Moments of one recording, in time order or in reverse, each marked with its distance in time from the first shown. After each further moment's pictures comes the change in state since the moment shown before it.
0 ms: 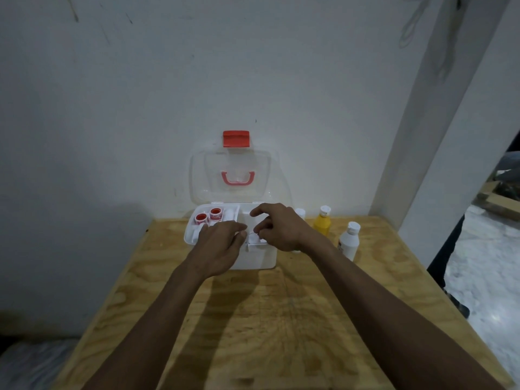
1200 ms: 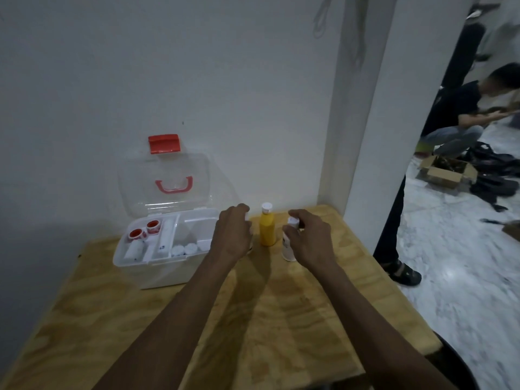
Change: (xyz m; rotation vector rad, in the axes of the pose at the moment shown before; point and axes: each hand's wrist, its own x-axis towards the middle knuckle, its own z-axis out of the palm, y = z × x) left_hand 0.063 0.115 0.082 -0.033 0.082 -0.003; right_hand -0.080 0.108 -0.042 0.062 0.668 0.311
